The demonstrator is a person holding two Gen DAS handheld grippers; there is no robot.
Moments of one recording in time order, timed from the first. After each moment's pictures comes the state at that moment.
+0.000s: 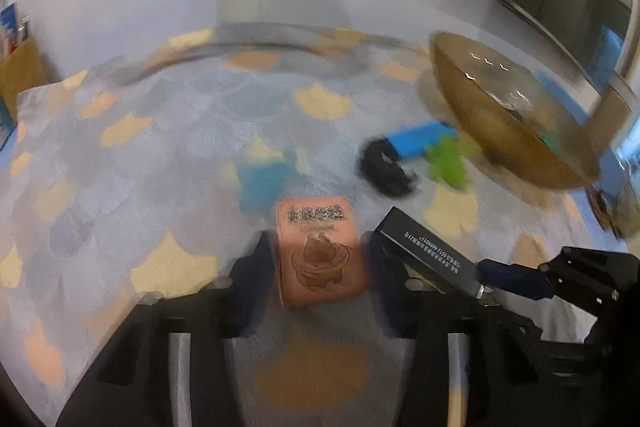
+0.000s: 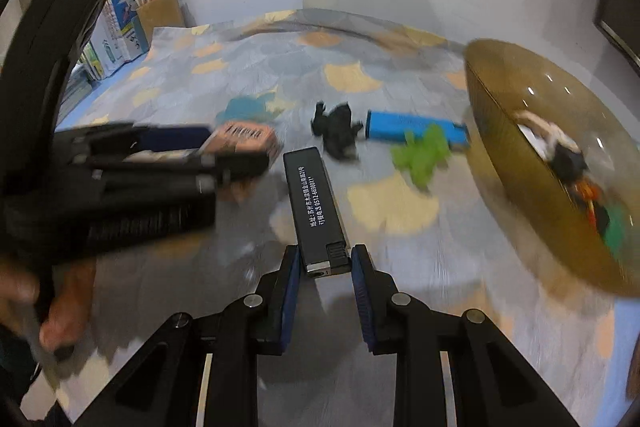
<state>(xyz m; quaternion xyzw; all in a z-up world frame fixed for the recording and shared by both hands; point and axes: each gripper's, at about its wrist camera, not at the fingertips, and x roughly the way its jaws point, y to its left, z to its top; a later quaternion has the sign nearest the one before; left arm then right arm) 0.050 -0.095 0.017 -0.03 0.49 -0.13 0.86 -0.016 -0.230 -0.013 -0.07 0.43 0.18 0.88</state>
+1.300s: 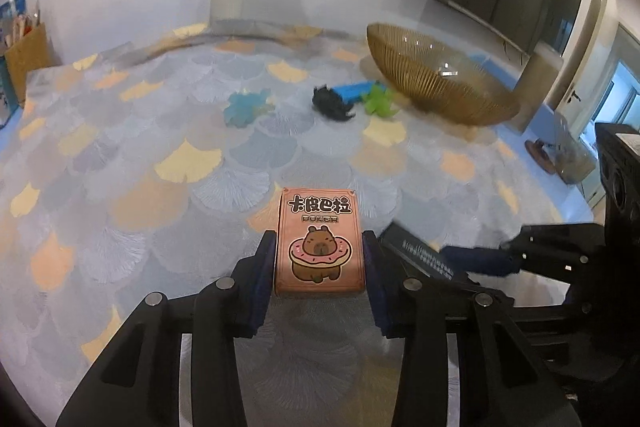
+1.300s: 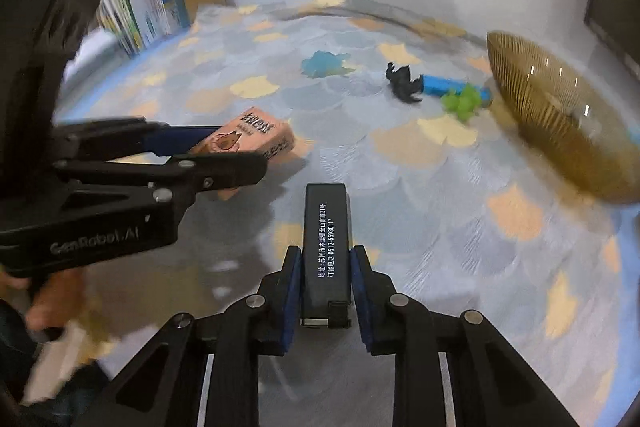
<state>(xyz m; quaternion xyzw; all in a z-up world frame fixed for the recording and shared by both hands) -0.049 -0.064 0.041 -0.05 0.46 -0.20 0.87 -0.101 -0.201 -0.013 -0.06 0.43 0.19 0.88</state>
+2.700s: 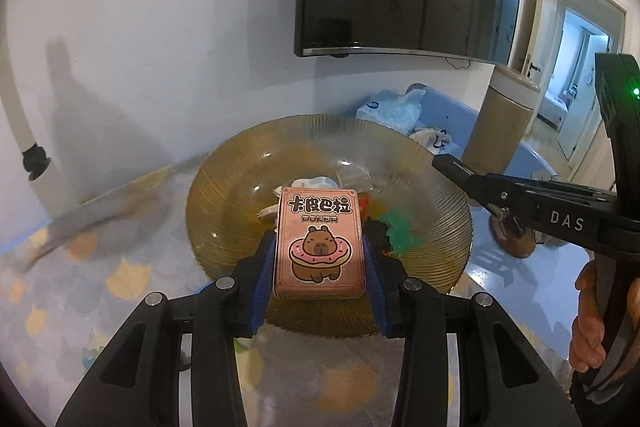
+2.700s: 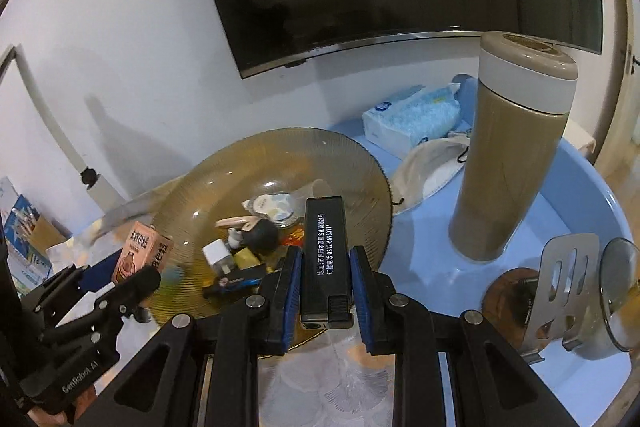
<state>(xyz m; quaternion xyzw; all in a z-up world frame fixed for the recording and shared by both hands) 0.087 -0.268 0.108 0.04 0.39 -0.30 0.87 -0.020 -0.459 0.089 0.15 0.35 -0.08 0.92</state>
